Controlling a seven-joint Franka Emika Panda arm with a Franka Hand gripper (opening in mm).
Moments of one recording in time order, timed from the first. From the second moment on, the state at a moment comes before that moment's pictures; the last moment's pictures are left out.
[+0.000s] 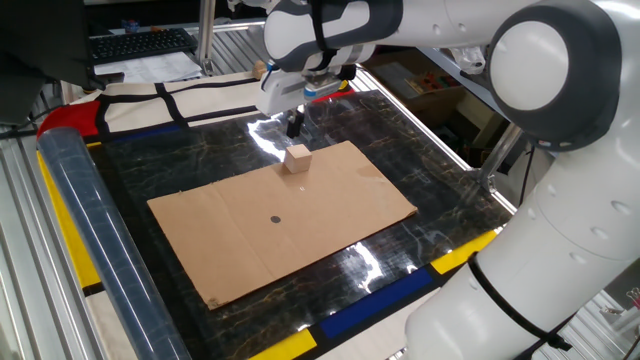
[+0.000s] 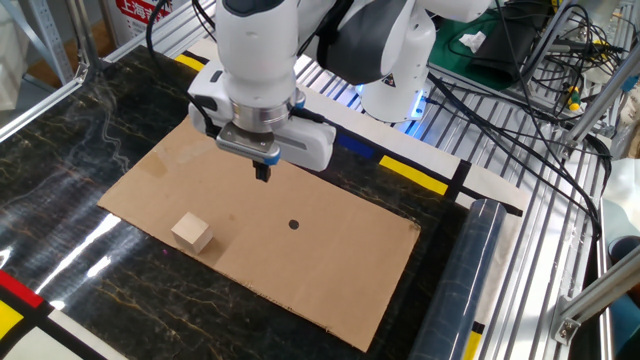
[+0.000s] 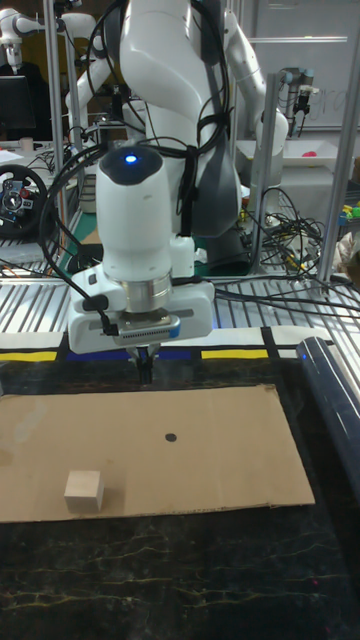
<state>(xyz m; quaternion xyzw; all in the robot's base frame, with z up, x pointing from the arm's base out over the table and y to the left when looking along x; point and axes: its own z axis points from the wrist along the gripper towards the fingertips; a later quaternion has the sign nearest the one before) 0.518 -0.040 0.252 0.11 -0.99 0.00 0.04</state>
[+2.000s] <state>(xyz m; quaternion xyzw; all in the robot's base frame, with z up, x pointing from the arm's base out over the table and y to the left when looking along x) 0.583 -0.098 0.176 0.07 -1.00 0.01 0.04</state>
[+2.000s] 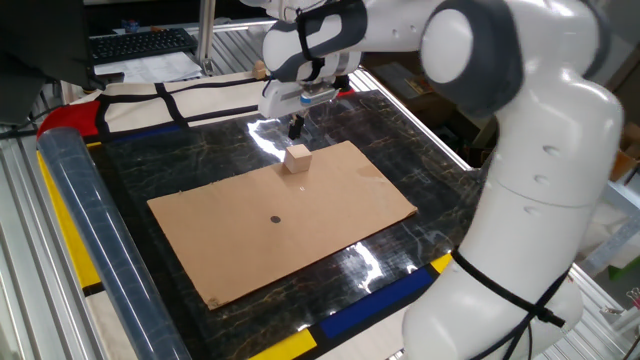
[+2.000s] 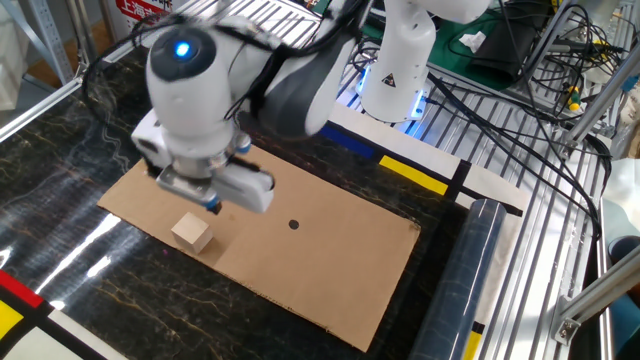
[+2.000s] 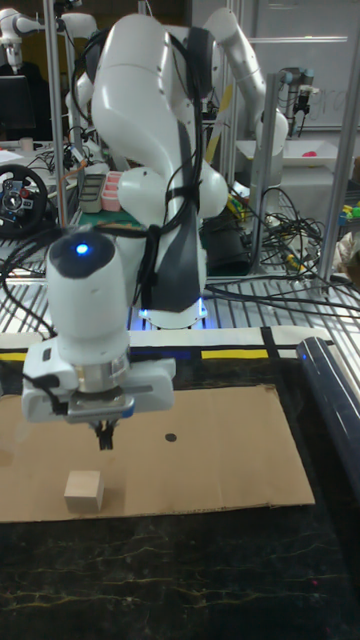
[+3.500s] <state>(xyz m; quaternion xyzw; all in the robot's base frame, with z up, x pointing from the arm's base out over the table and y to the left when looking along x) 0.568 -0.026 0.194 0.07 -1.00 0.02 0.03</state>
